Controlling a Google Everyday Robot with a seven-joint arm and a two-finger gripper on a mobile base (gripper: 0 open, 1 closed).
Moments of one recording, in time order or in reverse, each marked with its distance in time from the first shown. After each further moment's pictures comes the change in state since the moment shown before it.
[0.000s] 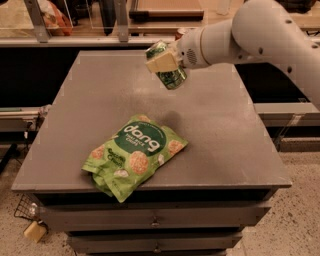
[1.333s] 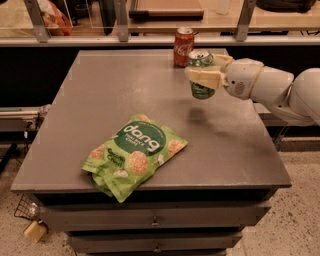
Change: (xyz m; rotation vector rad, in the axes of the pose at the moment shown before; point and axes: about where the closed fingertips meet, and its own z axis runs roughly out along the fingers) arm 0.052 -0.039 -0.087 0.037 -0.445 0.046
